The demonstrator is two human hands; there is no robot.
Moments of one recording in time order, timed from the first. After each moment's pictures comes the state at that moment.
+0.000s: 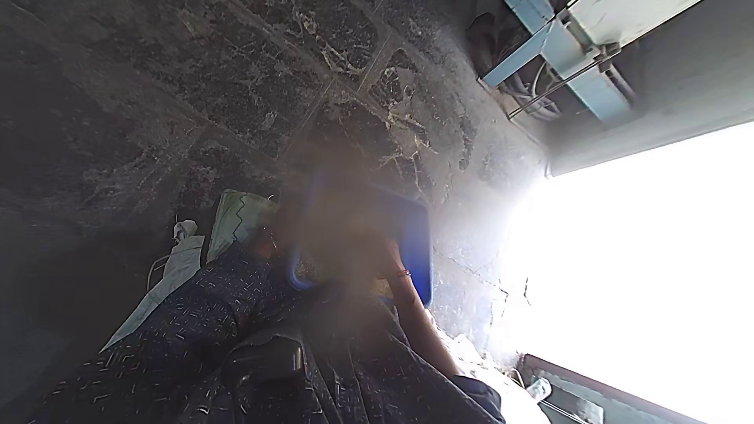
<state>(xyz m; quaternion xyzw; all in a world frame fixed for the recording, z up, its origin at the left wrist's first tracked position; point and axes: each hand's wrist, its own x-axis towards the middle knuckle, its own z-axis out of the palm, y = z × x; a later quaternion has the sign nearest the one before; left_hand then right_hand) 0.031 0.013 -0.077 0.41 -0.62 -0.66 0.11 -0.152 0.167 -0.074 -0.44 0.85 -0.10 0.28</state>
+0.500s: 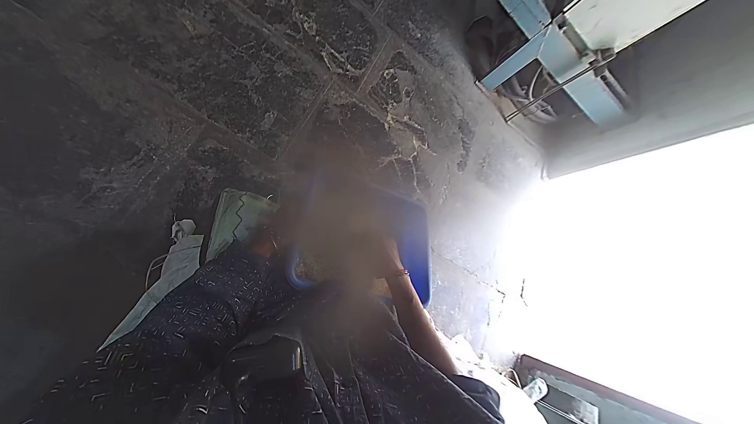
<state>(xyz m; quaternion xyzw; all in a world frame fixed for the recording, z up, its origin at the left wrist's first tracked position) 0.032 0.010 -0.078 0.41 -0.63 -0.66 0.10 -0.151 0.166 -0.073 -0.45 0.85 -0.09 0.27</state>
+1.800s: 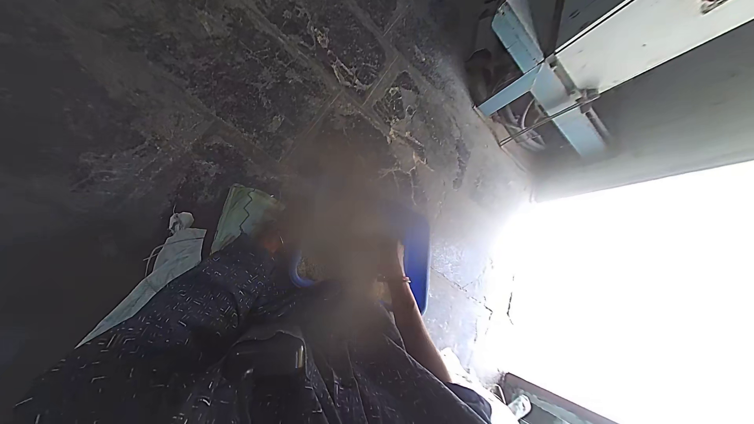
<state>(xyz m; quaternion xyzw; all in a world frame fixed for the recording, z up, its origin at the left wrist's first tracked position) 0.034 0.010 -0.072 0.41 -0.62 -0.67 0.09 -0.150 0.168 -0.067 -0.38 0.88 -0.17 0.22</state>
